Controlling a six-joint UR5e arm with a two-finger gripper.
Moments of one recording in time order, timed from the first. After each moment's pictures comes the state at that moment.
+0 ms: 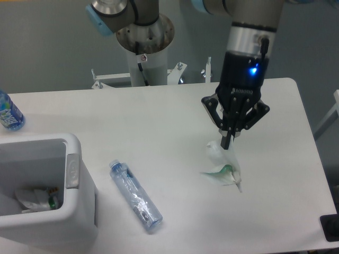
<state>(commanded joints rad) 2.58 -1.77 -1.35 -0.96 0.96 0.15</state>
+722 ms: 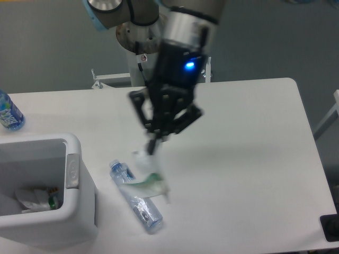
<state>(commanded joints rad) 2.31 -1.80 -1.33 -0.91 0.95 0.02</state>
